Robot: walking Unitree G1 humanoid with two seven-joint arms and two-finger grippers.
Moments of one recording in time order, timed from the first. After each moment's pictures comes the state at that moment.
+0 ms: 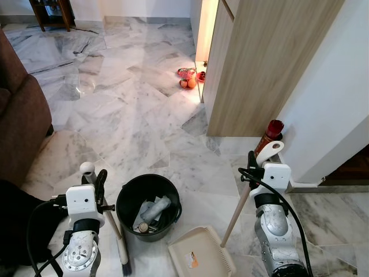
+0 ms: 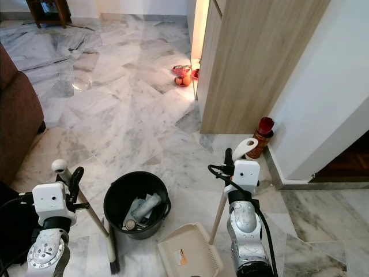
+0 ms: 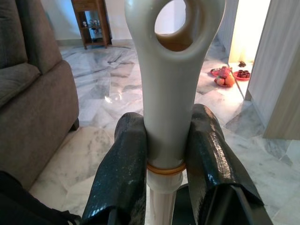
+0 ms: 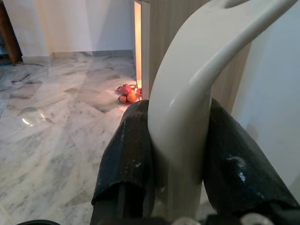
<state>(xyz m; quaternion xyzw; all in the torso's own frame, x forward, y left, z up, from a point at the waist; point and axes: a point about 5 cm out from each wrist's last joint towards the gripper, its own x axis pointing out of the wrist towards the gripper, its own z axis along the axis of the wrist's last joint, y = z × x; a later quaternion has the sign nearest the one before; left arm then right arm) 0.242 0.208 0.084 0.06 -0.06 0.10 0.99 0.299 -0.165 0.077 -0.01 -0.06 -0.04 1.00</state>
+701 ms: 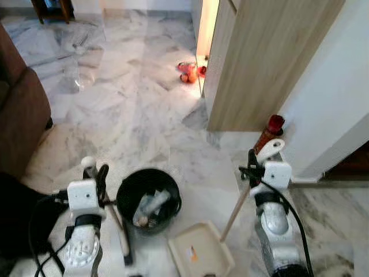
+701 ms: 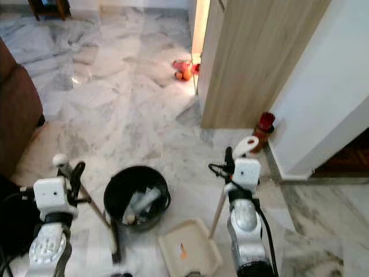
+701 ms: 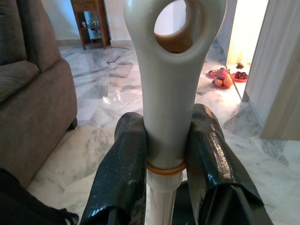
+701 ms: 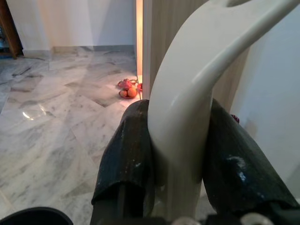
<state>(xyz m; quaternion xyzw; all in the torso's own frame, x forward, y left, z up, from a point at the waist) 0.247 0.206 0.091 0.06 -0.08 0.10 0.99 0.301 -0.164 0.081 -0.01 -0.07 -0.03 1.00</state>
